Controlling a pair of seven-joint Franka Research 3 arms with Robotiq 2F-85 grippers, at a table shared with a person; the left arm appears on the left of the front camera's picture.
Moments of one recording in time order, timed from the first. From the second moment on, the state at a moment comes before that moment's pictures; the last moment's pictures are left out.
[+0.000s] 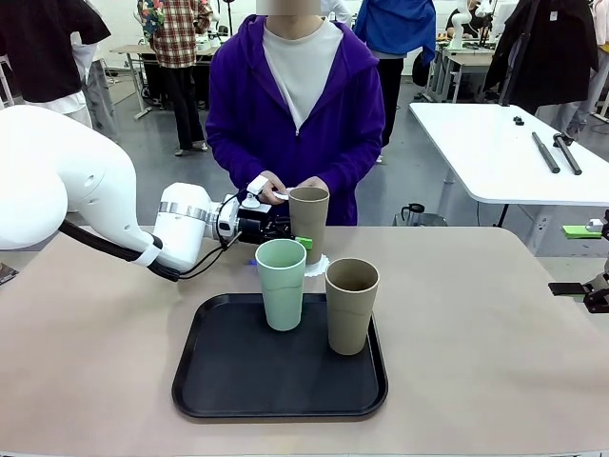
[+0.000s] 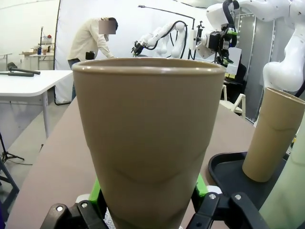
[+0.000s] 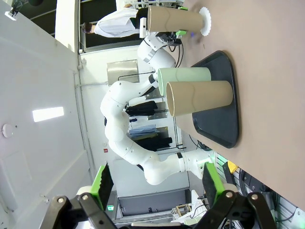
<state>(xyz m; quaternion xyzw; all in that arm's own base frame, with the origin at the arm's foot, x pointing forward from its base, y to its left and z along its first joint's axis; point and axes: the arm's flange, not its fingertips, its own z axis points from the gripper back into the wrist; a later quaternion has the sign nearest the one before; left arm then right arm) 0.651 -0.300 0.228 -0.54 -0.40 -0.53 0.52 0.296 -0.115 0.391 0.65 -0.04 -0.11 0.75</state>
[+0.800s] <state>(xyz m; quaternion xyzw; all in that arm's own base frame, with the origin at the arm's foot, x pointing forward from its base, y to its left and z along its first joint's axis) 0.649 -0.304 0.216 -0.54 -0.40 -0.54 0.51 0.296 -0.115 0.391 0.65 -0.04 -0.11 0.75</state>
